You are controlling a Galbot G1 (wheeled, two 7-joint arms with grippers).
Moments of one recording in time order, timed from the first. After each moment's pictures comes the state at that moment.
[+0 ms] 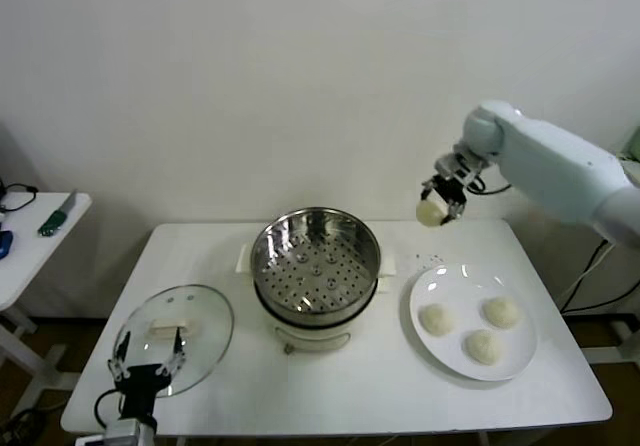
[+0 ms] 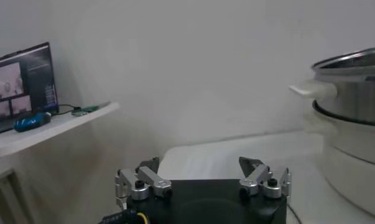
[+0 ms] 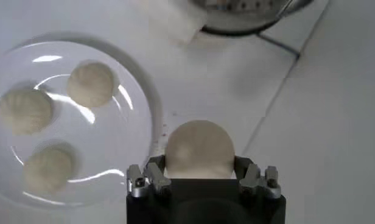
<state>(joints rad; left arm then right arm) 1.69 -1.46 -0.69 -1.98 0.01 -0.02 -0.13 0.61 1.07 -1.22 0.89 0.04 0.35 -1.23</state>
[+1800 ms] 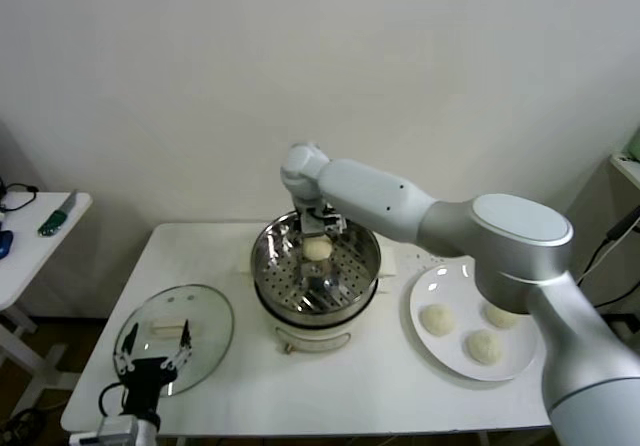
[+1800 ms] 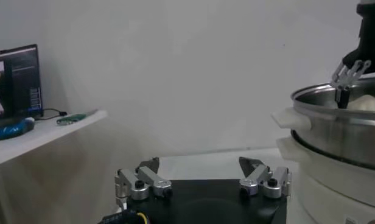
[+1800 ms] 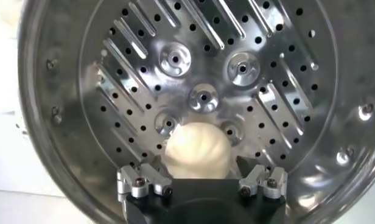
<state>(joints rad) 1.72 -1.44 -0.66 -2.09 -0.07 0.05 -0.13 0.39 1.51 -1.10 0.88 -0.54 0.71 -1.18</state>
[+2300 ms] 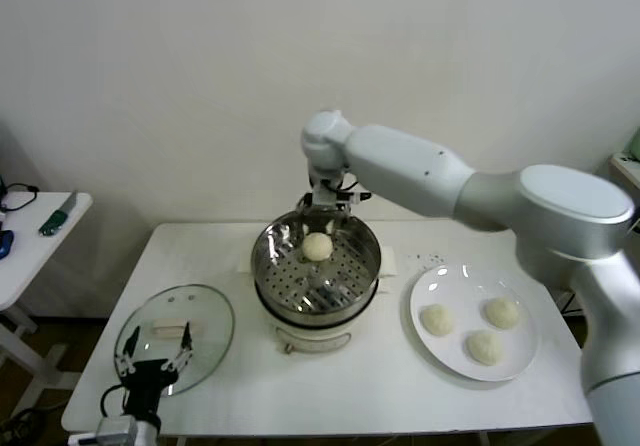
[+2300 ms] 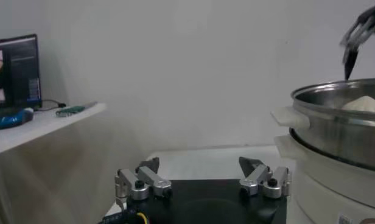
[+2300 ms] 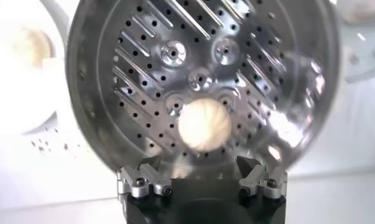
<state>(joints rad) 1.73 -1.43 -0.66 -2.09 -0.11 0.07 -0.13 0.62 1.30 -1.27 1.04 -0.08 0.40 -1.15</state>
